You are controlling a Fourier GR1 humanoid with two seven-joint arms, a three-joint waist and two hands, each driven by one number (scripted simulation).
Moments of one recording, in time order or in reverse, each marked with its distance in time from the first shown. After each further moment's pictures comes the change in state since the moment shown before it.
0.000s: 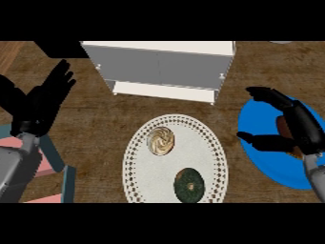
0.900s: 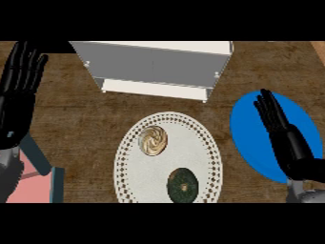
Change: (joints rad) left arm 0.067 0.040 0.041 -0.189 -0.052 -0.041 -0.468; right arm 0.171 0.171 -0.023 -0.072 -0.207 -0.011 -0.198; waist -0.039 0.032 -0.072
